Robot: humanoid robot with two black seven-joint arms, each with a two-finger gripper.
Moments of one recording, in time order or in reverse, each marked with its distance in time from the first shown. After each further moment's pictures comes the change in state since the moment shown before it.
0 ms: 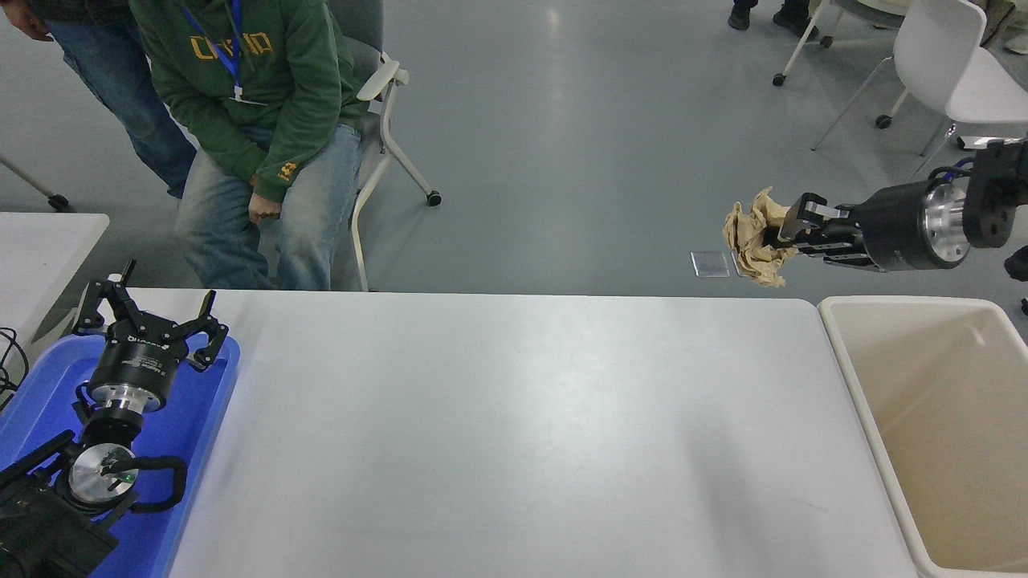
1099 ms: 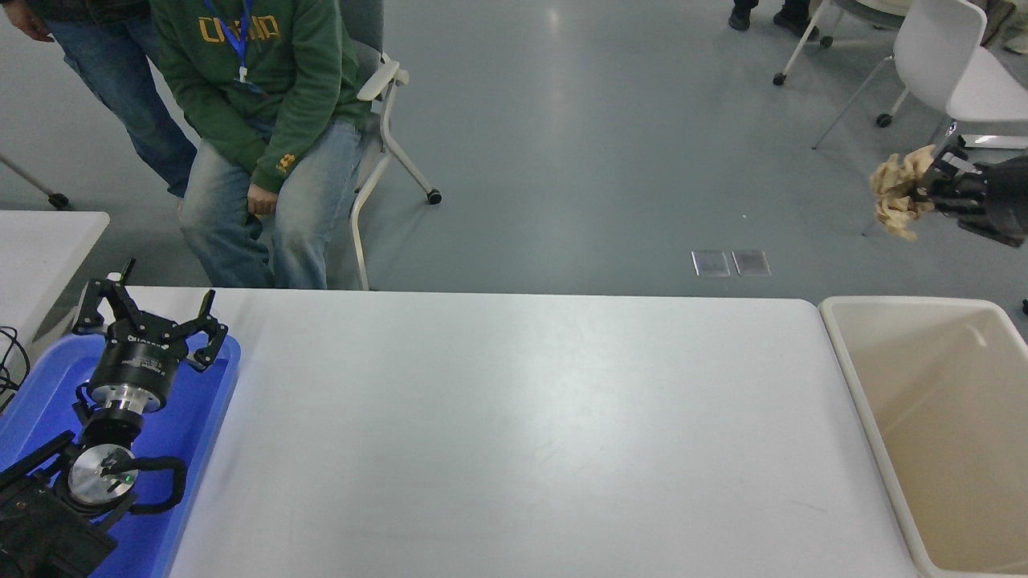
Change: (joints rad) left arm 0.000 0.000 0.000 0.000 0.000 0.000 0.000; right arm -0.056 0.101 0.005 -0.657 0.003 -0.161 0.099
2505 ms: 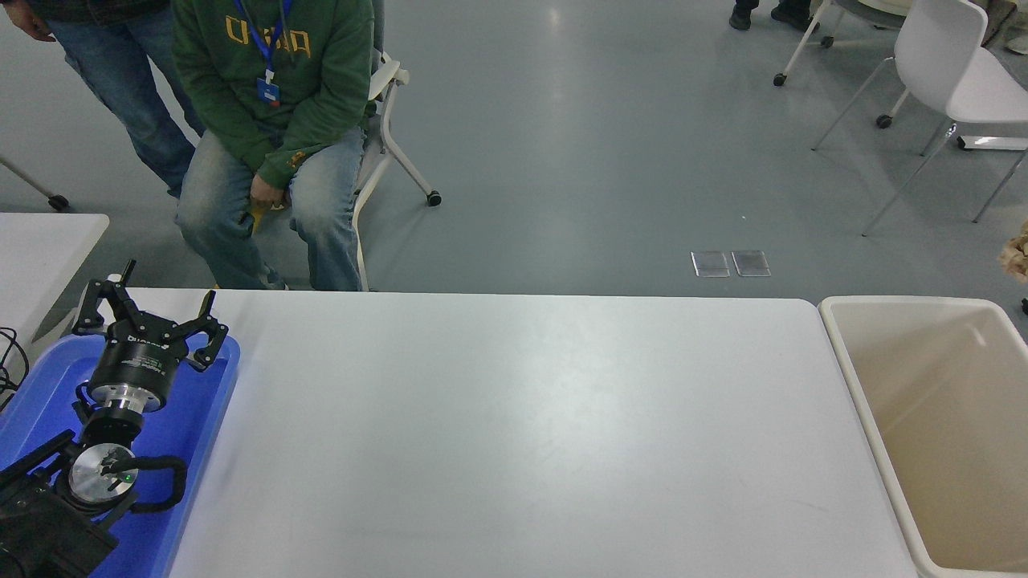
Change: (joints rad) left arm 0.000 0.000 0.000 0.000 0.000 0.000 0.000; right arm -0.246 0.198 -0.002 -0.379 0.264 -0.442 0.127
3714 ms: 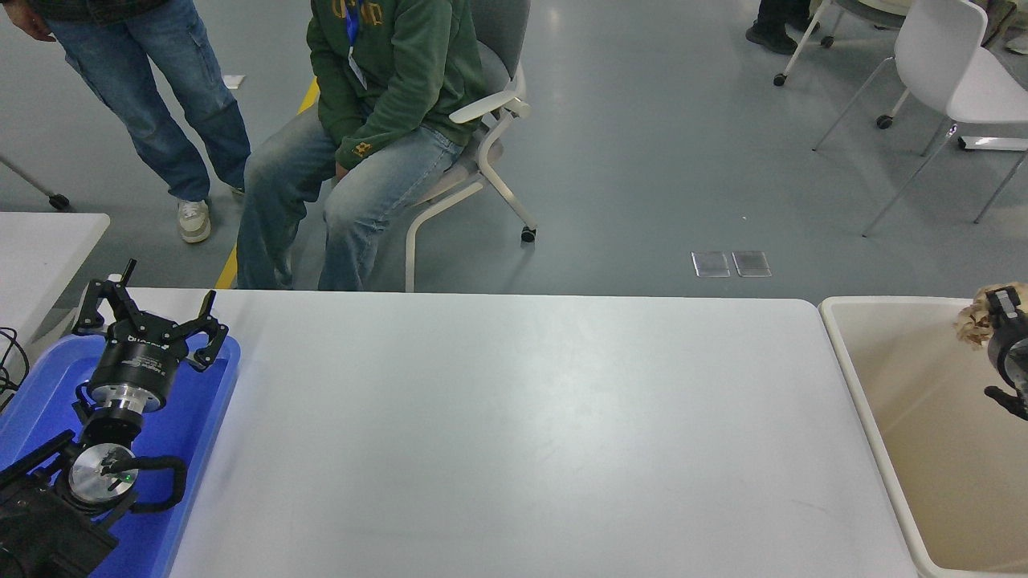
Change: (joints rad) left arm 0.000 0.000 0.000 0.000 0.000 0.000 0.000; right arm -0.100 0.116 0.001 -0.020 0.019 -0.057 -0.002
